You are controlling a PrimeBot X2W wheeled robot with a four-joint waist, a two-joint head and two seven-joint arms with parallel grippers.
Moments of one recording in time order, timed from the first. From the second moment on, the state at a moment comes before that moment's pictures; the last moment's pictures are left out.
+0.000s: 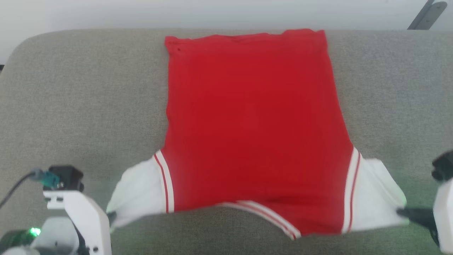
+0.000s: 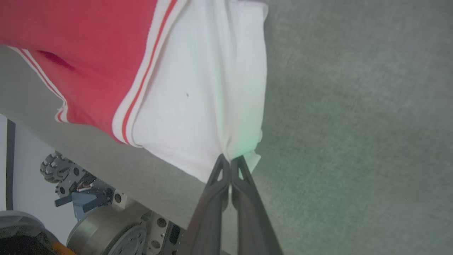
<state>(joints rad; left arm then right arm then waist) -0.04 0.76 -0.29 -0.38 -0.86 0.46 0.81 -0.15 -0.89 0.35 -0.02 1.10 0.13 0.75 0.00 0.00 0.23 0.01</state>
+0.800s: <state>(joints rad) -0.07 0.65 -0.36 -0.30 -0.84 0.38 0.69 -0.06 -0.63 0.08 -0.07 0.78 0.13 0.79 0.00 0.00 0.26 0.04</state>
